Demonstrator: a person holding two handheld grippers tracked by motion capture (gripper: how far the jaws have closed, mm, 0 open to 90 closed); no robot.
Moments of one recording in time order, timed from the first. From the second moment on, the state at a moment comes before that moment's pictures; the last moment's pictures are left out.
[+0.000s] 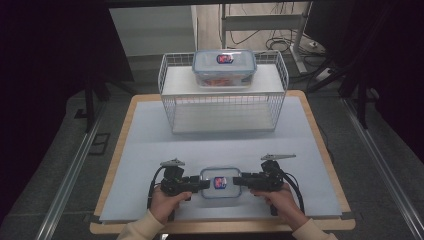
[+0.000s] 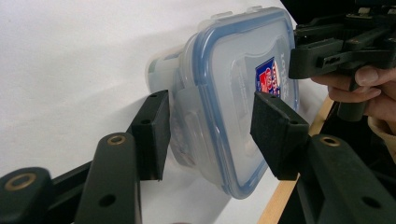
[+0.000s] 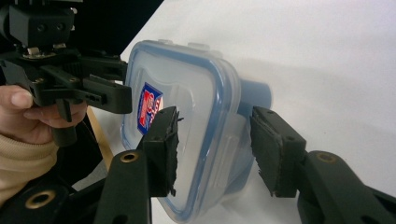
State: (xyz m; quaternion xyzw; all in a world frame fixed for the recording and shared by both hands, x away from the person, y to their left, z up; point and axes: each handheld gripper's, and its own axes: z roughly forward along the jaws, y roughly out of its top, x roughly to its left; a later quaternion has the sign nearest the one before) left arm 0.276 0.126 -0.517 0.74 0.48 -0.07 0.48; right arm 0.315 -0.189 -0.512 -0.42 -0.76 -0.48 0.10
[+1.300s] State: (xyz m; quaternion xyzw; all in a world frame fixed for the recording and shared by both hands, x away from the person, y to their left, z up) left arm 0.268 0.126 -0.521 0.73 0.47 -0.06 0.49; right arm 0.313 -0.196 -0.520 -0.43 -0.75 -0.48 0.15
